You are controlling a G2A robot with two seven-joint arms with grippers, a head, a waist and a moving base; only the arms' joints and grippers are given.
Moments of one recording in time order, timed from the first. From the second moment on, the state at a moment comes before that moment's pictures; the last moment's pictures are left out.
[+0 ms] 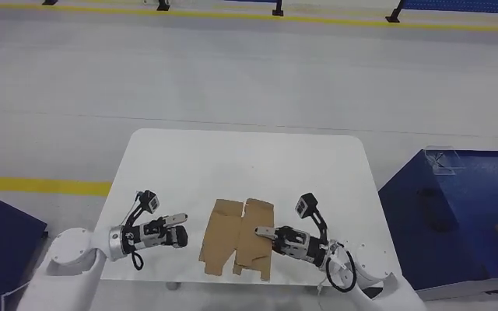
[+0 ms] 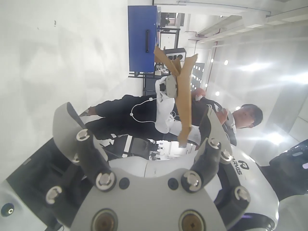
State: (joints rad) left arm 1.25 -1.07 -1.46 -1.47 -0.42 -0.02 -1.29; right arm -1.43 -1.09 1.25 -1.83 0.48 0.06 0.84
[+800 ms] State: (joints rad) left arm 1.31 -1.05 -1.36 -1.53 -0.46 0.04 -1.39; right arm -1.41 -1.10 1.13 -1.78 0.38 0.01 0.79
